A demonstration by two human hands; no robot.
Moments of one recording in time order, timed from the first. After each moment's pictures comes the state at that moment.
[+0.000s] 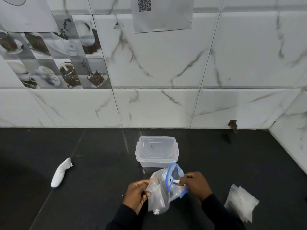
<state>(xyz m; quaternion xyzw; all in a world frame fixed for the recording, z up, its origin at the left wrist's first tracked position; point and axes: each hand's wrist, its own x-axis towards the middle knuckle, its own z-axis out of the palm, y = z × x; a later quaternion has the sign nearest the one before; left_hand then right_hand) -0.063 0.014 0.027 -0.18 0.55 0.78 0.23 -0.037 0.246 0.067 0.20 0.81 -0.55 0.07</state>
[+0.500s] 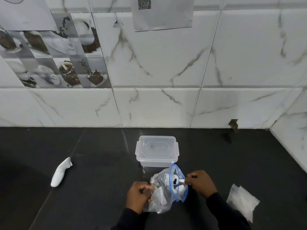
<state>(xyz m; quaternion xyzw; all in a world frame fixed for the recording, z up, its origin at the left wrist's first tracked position) -0.051 0.015 0.017 -0.09 0.75 0.64 0.13 -0.043 0.275 0.051 0.22 0.83 -0.50 0.10</state>
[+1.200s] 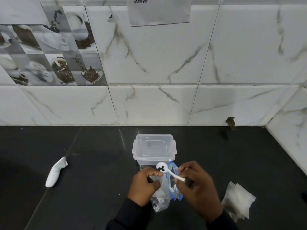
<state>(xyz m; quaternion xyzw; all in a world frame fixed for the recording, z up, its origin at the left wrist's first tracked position) -0.059 0.037 0.094 0.06 0.81 0.57 0.12 0.010 0.223 0.145 -0.04 0.87 -0.44 -0.20</state>
